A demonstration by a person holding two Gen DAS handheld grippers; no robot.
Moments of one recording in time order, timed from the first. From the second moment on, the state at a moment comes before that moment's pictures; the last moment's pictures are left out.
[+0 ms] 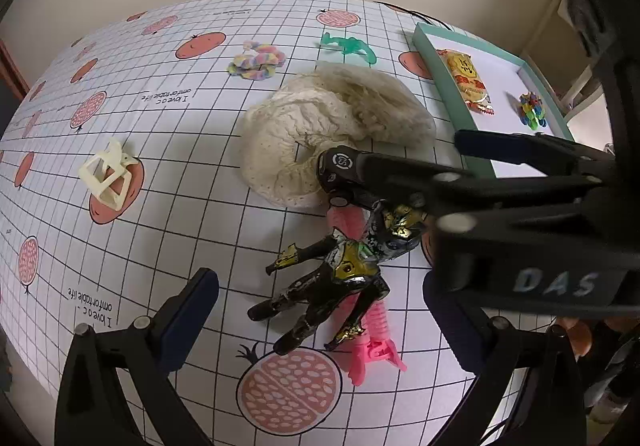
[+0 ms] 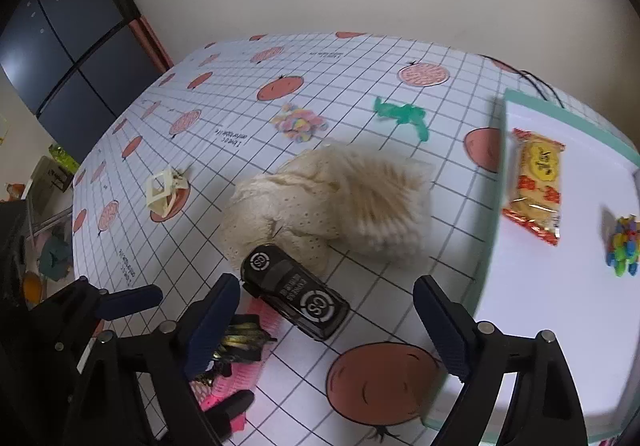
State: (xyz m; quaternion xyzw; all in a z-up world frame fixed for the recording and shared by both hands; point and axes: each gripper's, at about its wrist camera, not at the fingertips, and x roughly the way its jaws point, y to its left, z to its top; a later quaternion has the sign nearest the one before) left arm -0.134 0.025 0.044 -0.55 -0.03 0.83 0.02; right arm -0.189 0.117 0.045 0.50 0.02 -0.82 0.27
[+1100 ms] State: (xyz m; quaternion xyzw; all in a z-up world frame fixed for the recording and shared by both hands) left arm -0.138 0.022 0.027 -0.57 -0.05 0.82 0.03; right arm -0.193 0.105 0.027 0.53 0.00 -0.80 0.30
